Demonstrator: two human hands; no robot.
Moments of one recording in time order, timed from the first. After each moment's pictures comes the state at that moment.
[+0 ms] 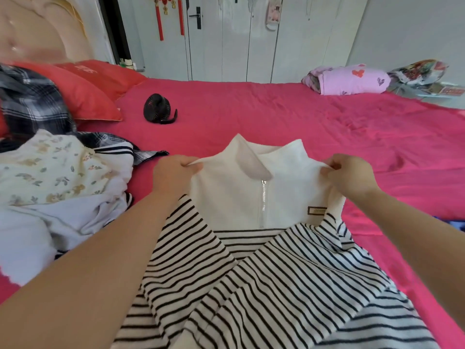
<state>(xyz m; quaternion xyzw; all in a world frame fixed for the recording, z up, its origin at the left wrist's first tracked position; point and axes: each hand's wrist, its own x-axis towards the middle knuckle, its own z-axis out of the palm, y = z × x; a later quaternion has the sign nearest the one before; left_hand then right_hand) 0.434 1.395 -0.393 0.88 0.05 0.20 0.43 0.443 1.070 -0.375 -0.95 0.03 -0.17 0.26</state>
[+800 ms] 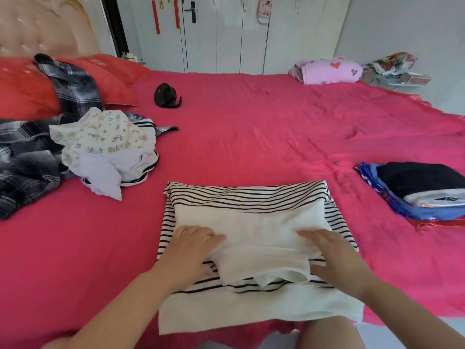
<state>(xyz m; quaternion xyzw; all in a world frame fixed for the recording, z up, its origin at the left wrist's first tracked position) 0.101 1.386 -0.452 0.97 -0.24 0.00 0.06 0.085 1.060 -0.438 -0.98 -0.13 0.02 0.11</state>
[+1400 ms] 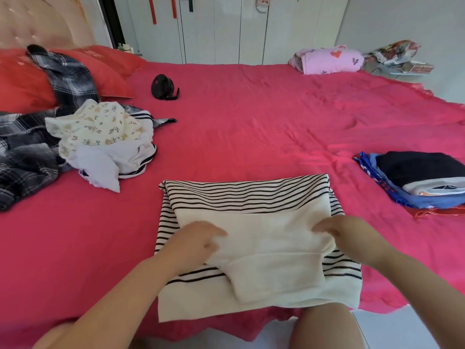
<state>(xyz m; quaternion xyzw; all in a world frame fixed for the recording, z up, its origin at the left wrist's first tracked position) 0.103 1.373 -0.443 0.96 -0.21 -0.06 0.18 0.099 1.037 -0.412 -0.99 -0.08 0.04 0.13</state>
